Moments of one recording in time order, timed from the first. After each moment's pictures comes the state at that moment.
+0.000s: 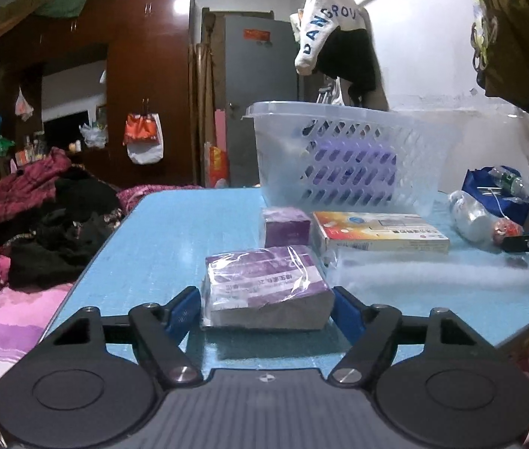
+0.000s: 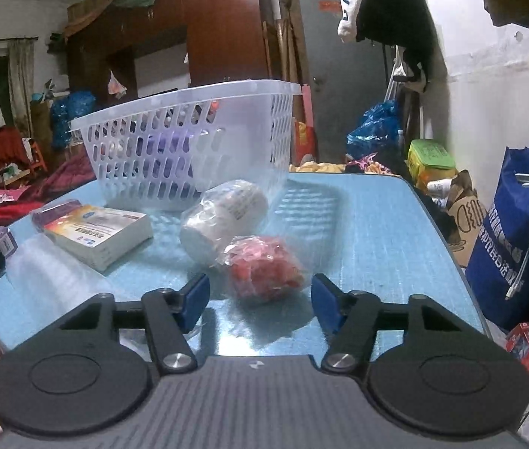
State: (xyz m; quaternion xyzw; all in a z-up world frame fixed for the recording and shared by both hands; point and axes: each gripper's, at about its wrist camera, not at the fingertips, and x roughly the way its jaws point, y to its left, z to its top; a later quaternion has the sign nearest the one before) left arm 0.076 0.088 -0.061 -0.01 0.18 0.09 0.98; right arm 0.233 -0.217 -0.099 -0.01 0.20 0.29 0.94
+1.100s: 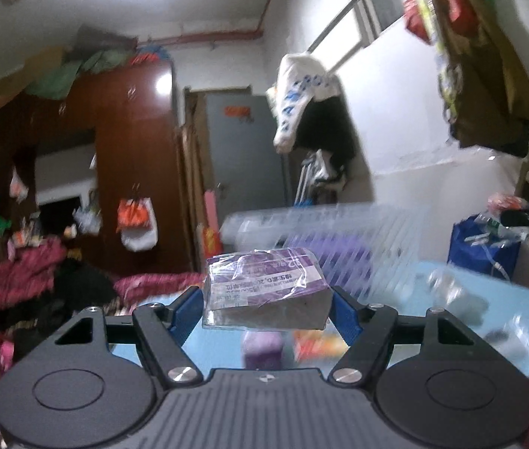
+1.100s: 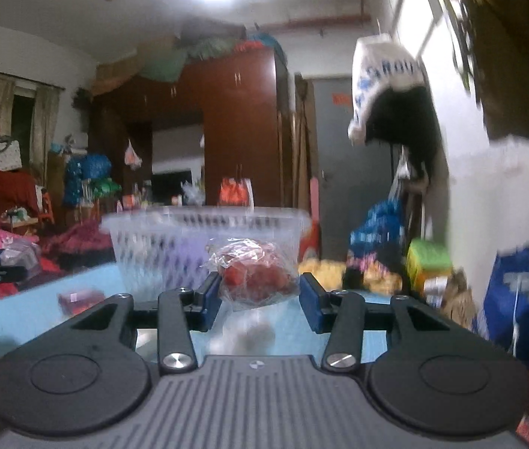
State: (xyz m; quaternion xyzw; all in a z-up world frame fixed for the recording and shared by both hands) left arm 0.078 0.058 0.002 0.05 0.06 0.07 0.99; right arm 0.192 -0.229 -0.026 -0.01 0.04 0.30 0.95
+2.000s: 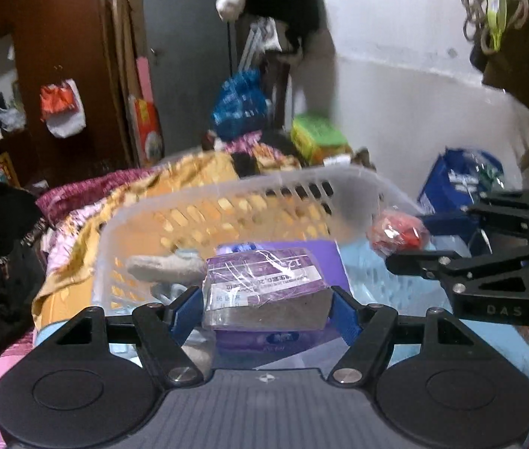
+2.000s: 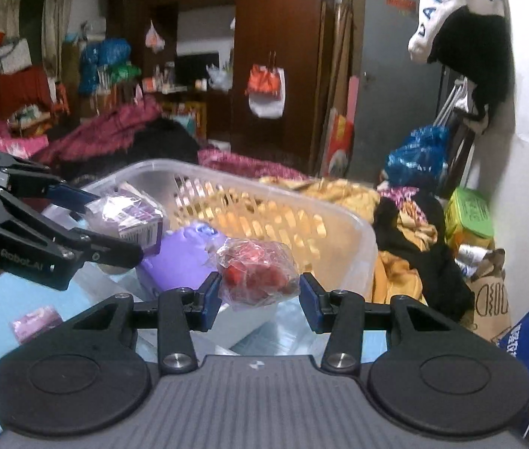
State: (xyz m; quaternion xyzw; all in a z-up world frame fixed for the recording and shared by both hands) left arm 0.322 0.059 0.081 0.02 0.34 -0.02 0.94; right arm 0.352 -0.101 0.028 -0.13 0.24 0.33 0.90
